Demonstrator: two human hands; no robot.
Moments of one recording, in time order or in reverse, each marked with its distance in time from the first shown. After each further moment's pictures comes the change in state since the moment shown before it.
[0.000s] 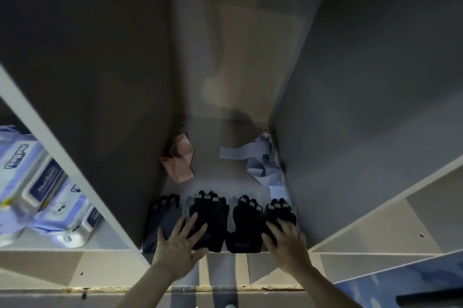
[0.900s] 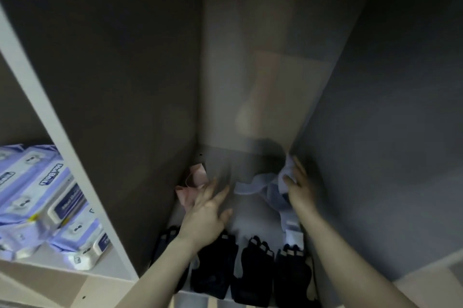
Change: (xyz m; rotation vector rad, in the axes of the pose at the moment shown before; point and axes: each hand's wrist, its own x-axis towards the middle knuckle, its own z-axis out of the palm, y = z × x) left_hand 0.010 0.038 -0.143 -0.459 0.493 0.006; right_hand 0.134 -0.049 -0.161 1.064 0.360 -0.132
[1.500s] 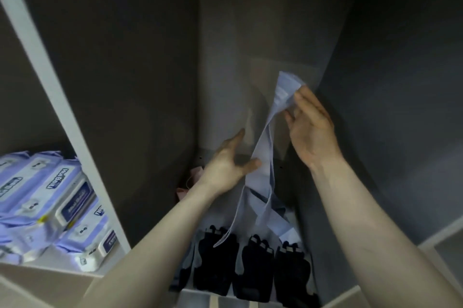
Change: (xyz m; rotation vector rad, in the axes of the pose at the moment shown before) left_hand 0.032 0.072 -0.069 -0.459 0.107 0.141; right_hand -0.024 -0.183 -0.033 1.006 -0.239 -0.251
